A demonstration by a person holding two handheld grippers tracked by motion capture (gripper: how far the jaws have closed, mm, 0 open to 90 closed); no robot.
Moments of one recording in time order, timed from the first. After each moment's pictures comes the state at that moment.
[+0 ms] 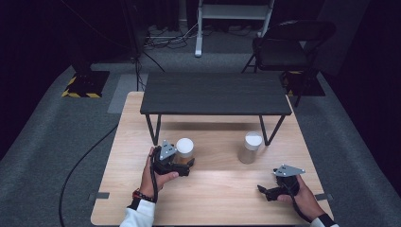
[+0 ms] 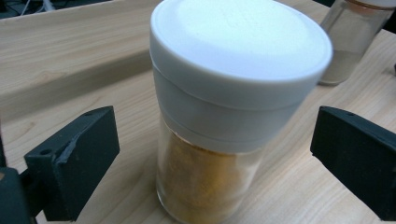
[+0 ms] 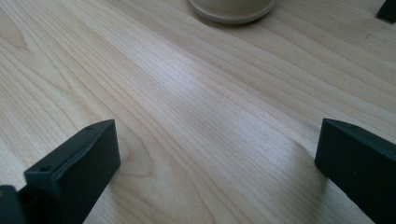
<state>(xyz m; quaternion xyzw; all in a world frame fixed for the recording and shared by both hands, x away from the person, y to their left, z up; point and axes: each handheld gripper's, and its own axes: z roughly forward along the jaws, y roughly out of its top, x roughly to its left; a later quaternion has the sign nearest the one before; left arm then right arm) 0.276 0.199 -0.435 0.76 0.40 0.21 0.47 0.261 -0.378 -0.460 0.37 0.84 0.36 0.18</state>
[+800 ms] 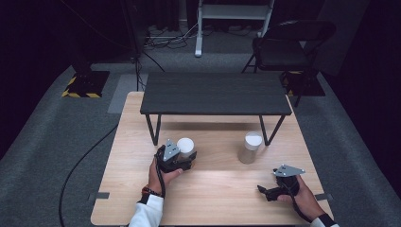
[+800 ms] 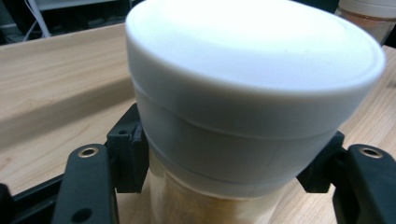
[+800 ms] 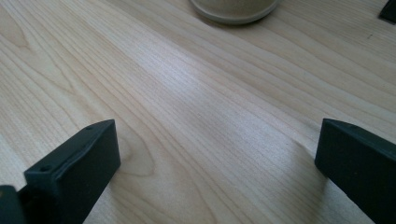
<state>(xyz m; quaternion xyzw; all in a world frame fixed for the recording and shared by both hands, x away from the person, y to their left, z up) 0.285 0.195 -0.465 0.75 0.36 0.24 0.51 0.262 -0.378 -0.460 0.37 0.84 0.36 0.17</state>
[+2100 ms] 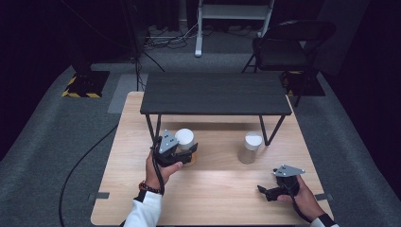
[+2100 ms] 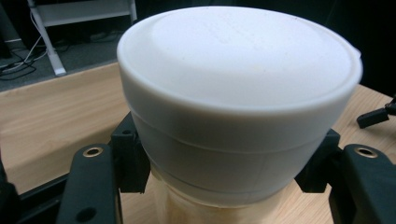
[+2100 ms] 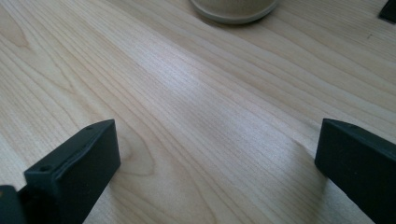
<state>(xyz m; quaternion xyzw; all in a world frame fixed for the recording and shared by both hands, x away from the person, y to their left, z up) 0.270 0.194 -0.396 0.74 0.36 0.23 0.52 0.261 -0.378 -0.460 0.37 0.84 0.36 0.17</state>
